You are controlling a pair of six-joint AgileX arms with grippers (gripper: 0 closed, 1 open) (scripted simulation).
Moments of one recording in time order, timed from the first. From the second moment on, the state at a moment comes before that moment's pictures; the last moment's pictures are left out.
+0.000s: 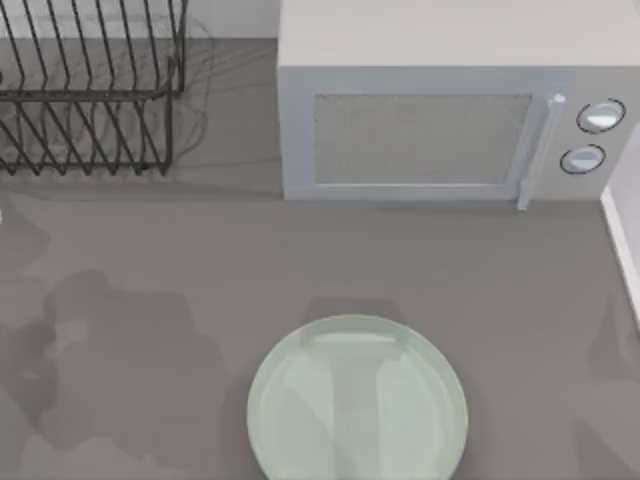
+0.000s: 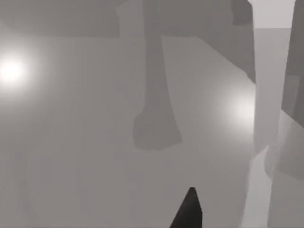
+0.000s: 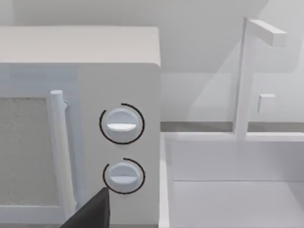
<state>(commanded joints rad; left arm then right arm) 0.31 1.69 1.24 -1.11 0.01 1.00 0.00 0.00 0.00 0.00 0.00 0.00</state>
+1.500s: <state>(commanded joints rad) -0.57 1.98 1.35 -1.11 0.01 -1.81 0.00 0.00 0.00 0.00 0.00 0.00</state>
